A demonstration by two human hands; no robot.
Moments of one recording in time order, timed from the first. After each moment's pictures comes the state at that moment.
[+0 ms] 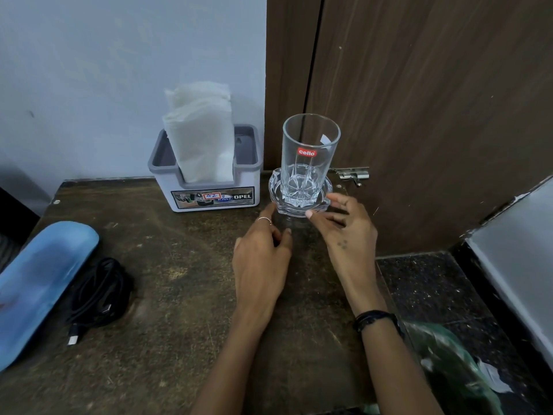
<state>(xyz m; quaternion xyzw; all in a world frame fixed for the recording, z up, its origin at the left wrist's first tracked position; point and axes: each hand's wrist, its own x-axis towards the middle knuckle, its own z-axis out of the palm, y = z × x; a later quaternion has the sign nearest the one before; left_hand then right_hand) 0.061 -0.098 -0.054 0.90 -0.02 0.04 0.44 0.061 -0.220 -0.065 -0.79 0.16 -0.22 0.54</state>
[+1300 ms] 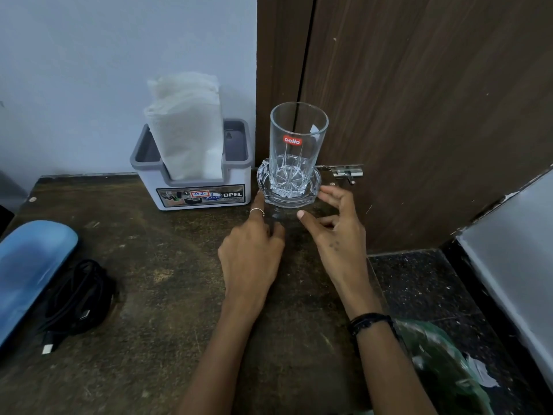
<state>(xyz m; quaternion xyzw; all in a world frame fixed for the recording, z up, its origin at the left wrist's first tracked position) 0.073 -0.102 -0.052 0.94 -0.01 0.04 0.35 0.060 -0.220 -0.065 -0.81 0.13 -0.19 0.54</state>
